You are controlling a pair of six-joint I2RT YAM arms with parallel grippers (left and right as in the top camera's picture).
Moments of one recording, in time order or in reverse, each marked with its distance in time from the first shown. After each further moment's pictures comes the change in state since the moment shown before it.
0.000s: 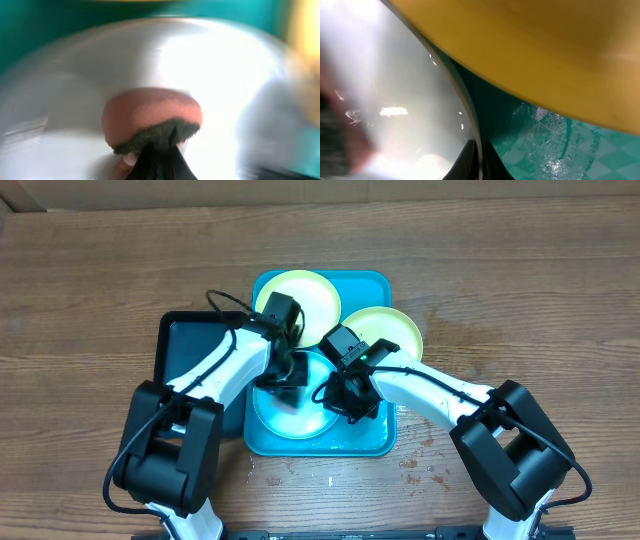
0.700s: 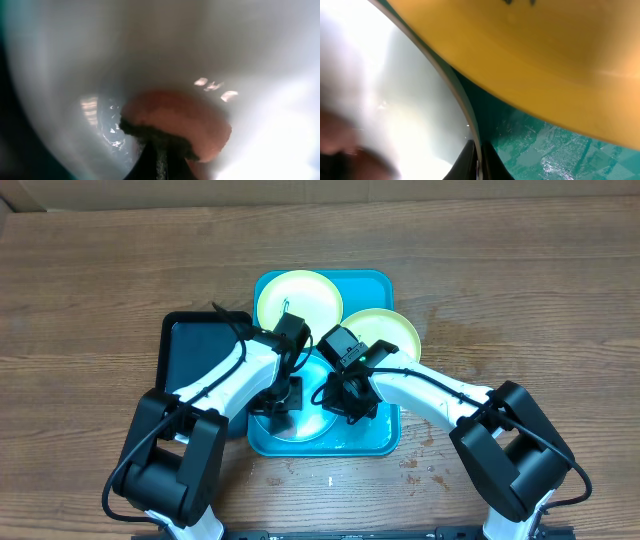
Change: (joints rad) left arm -0.051 -0.033 -0.058 -0.225 -0.287 -0.141; right arm 0.005 -0.003 -0.002 0.008 0.009 -0.011
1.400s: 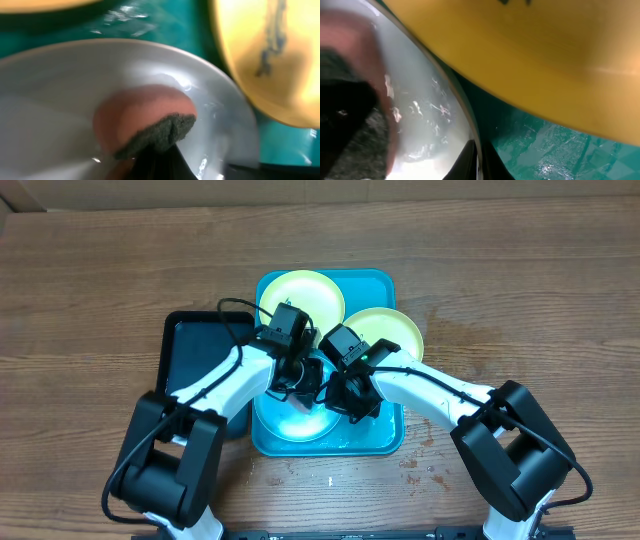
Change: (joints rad) left arm 0.008 -0.008 -0.056 0.418 0.378 0.193; right arm -0.006 -0.001 0.000 -0.008 0.014 -0.004
